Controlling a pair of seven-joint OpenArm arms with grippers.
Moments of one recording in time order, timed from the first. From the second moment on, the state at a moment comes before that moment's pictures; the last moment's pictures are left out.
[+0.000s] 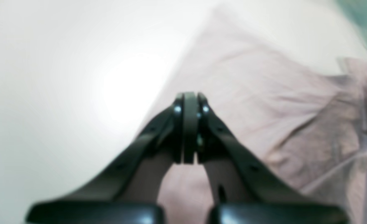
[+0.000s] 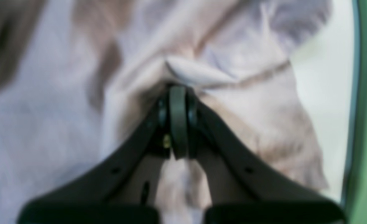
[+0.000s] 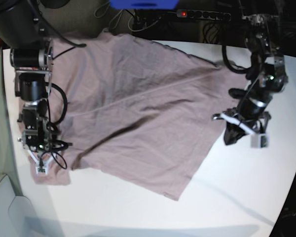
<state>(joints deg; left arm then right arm) 5.5 -12.5 -8.9 104.4 -28.9 -8.1 39.4 28.3 14.1 3.1 48.4 -0.5 0.5 -43.9</state>
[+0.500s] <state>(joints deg) -16.6 -5.1 -0.4 59.6 -12.8 -8.3 31.2 15.7 15.3 4.8 73.9 -0.3 0.6 -51.2</state>
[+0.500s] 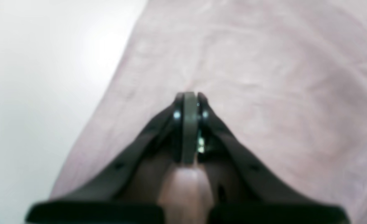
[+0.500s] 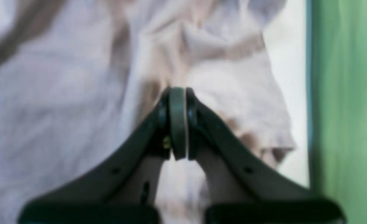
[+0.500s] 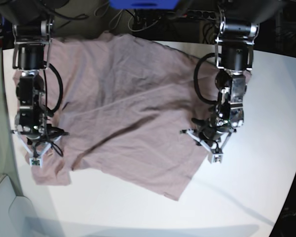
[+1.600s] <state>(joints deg) -4.3 -21.2 -17.9 54.1 -15.6 -10.0 12.9 13.3 16.2 8.1 76.4 -0.3 0.7 -51.5</state>
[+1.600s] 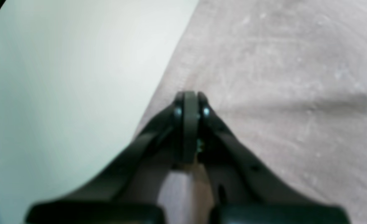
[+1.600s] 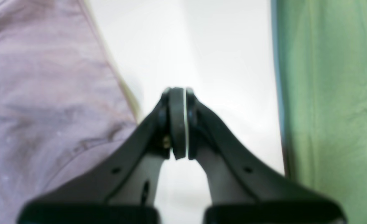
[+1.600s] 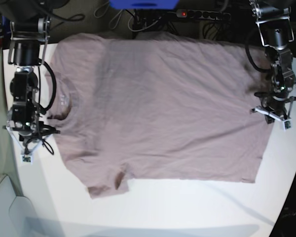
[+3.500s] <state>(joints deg) 4.9 -20.8 -20.0 70.3 -24.1 -8.8 29.3 2.4 3.2 -0.3 82.0 0.1 1.3 -47.4</state>
